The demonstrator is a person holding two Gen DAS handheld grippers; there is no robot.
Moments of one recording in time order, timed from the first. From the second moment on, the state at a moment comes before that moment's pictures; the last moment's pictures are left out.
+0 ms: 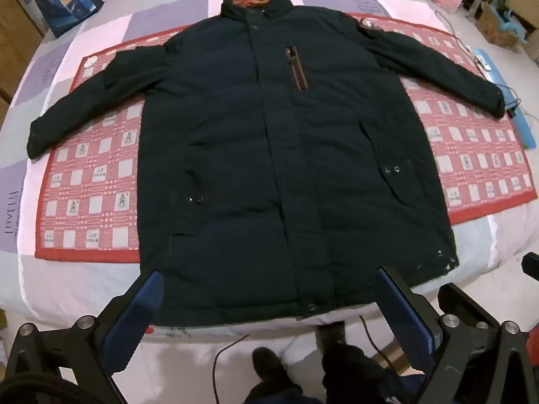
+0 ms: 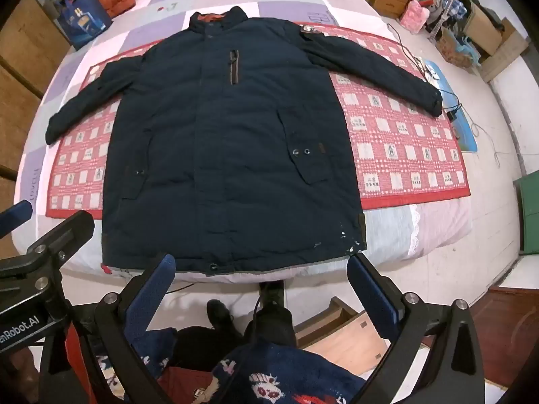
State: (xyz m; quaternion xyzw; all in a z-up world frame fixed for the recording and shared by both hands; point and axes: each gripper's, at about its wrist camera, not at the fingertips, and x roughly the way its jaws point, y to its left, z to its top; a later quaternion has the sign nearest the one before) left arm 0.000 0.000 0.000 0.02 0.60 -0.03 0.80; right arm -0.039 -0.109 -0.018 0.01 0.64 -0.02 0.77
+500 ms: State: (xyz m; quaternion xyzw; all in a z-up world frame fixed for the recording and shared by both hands) left arm 0.000 0.000 0.000 0.03 0.60 -0.02 0.80; right arm -0.039 -0.113 -0.018 0.01 0.64 -0.02 0.77
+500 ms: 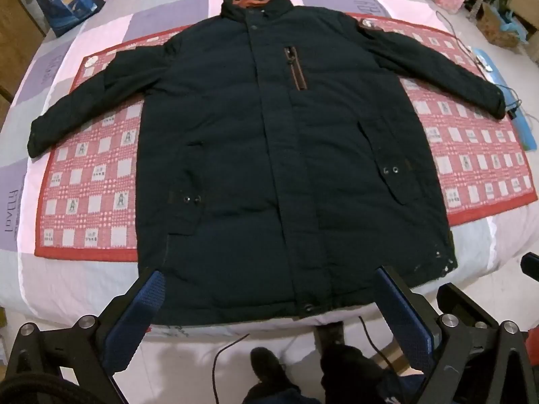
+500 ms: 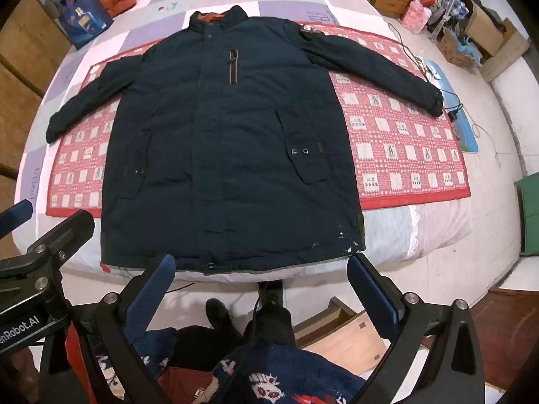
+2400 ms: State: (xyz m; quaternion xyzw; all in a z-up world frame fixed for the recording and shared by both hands) left arm -0.002 -0.005 0.000 0.03 0.60 -0.02 0.80; right arm -0.038 -0.140 -0.017 0.02 0.64 -0.01 0.77
